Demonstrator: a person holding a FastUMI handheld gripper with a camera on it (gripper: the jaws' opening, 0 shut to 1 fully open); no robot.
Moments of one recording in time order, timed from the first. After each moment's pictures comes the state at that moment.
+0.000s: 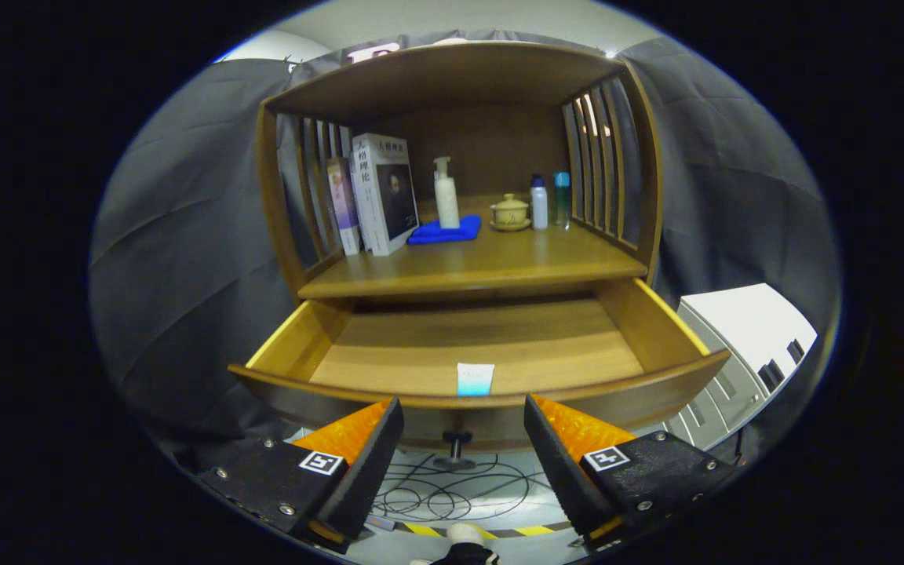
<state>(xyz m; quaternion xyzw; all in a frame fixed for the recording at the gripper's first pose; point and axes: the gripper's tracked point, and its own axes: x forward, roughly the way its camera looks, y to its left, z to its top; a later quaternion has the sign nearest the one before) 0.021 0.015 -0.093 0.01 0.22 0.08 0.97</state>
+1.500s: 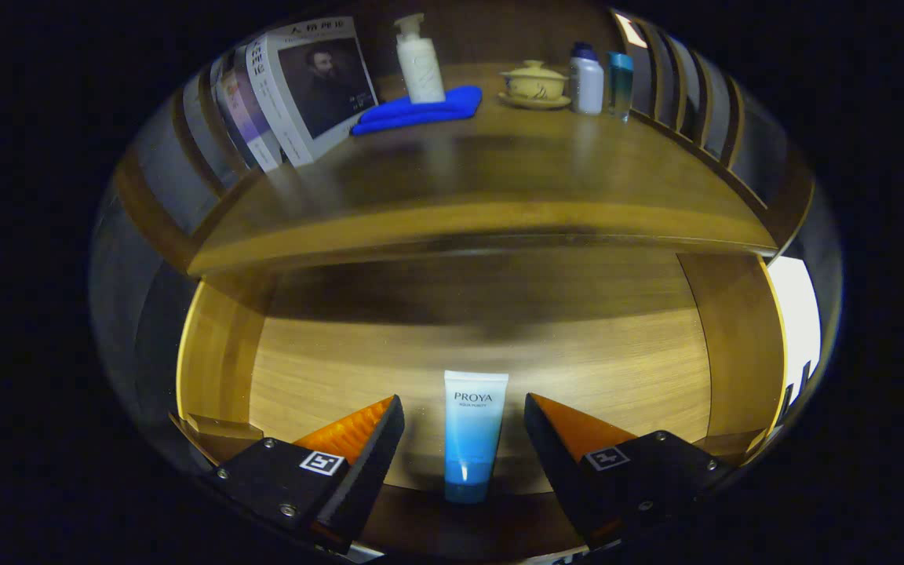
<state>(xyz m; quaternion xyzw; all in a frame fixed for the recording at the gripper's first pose) 0.134 0.033 -0.212 -0.02 0.50 0.08 0.86</state>
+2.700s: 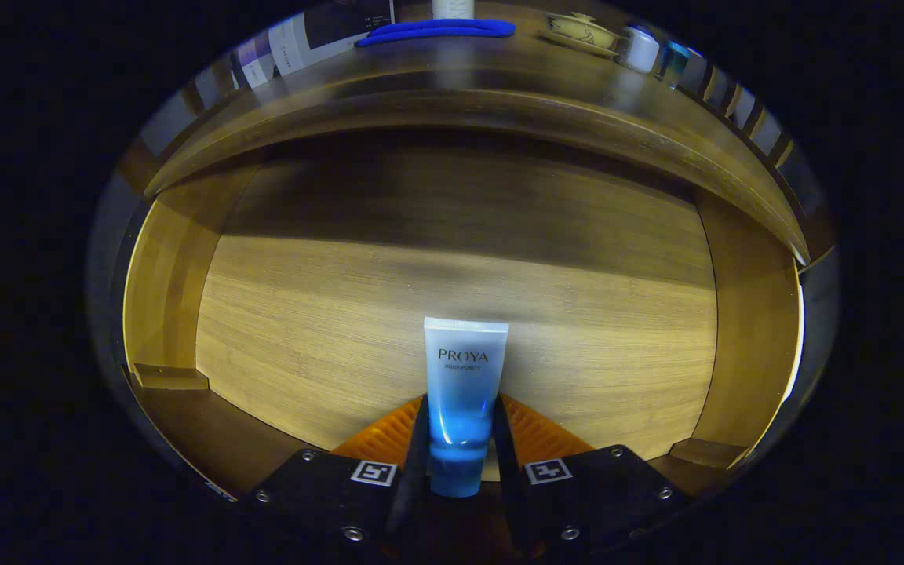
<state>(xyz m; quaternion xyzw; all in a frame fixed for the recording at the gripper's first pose) 0.106 0.018 -0.252 -0.09 0.58 0.09 0.80</state>
